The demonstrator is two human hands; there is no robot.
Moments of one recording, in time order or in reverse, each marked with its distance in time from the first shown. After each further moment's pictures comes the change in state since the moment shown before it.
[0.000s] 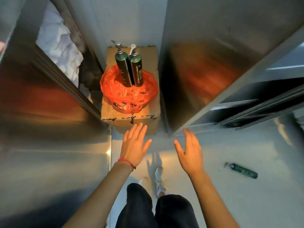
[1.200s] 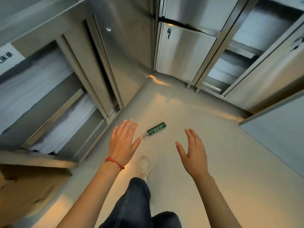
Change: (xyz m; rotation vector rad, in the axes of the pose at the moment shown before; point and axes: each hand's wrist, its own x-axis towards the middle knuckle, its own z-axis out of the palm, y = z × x) left_hand -0.089 0.478 0.172 0.160 -0.220 0.889; right_hand -0.291 0.371 -0.250 0.066 0.546 0.685
